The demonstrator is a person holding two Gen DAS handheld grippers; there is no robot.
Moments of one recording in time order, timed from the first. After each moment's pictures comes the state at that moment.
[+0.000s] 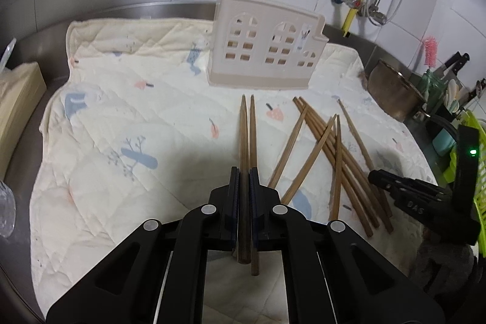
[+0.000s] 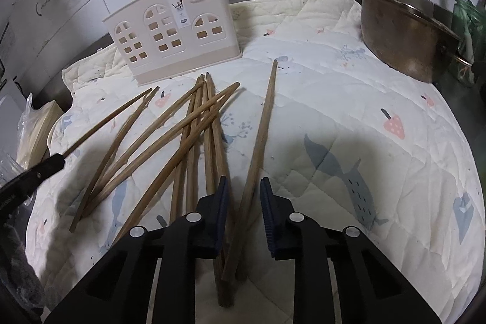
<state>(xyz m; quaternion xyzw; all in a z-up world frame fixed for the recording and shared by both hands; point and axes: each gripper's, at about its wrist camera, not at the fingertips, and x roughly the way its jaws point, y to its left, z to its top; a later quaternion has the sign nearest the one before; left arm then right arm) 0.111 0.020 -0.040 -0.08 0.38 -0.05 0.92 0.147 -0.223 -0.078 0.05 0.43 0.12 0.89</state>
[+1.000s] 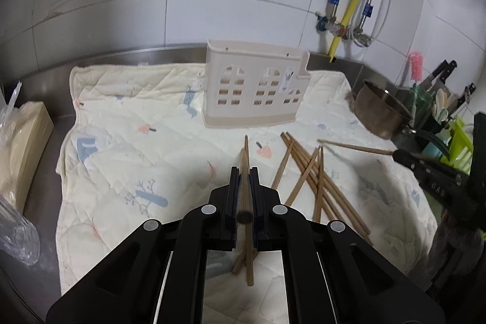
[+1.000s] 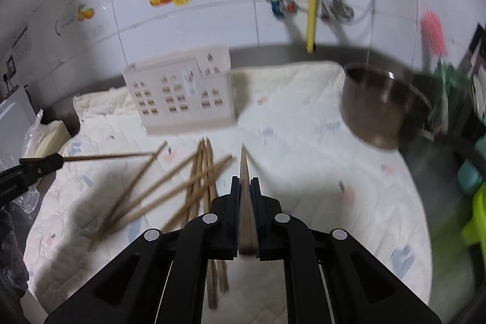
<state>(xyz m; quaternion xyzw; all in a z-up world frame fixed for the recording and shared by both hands) 0.108 0.022 0.016 -0.06 0.34 -0.06 0.94 0.133 -0.239 0.009 0.01 0.32 0.12 0.94</state>
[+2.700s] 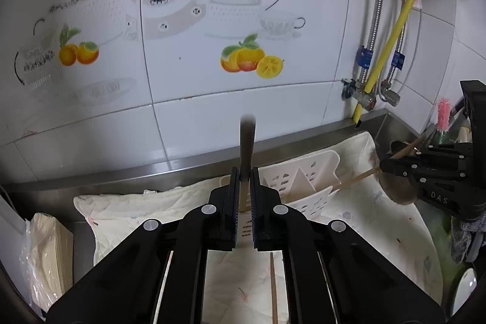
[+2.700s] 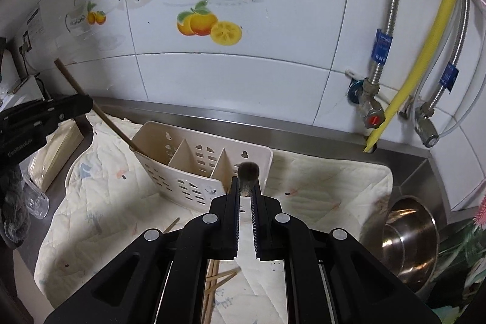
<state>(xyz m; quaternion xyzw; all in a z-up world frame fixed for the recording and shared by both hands) 0.260 0.030 0.131 -0.01 0.31 -0.04 0.95 0.303 -0.175 0.117 -0.10 0.38 0.22 0.89</state>
